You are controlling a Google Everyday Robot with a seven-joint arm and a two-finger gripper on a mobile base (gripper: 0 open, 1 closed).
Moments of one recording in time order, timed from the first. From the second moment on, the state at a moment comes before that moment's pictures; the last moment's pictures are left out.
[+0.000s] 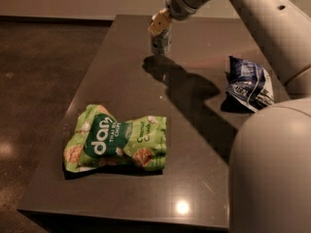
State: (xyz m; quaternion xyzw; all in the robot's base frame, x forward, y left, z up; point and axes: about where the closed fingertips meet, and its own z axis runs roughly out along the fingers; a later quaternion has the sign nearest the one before) arm 0.772 -0.029 0.954 -0.42 0.82 0.10 0.37
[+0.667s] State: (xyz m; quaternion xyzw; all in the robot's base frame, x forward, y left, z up) arm 0.676 -0.031 0.960 -0.50 0.78 0.13 0.35
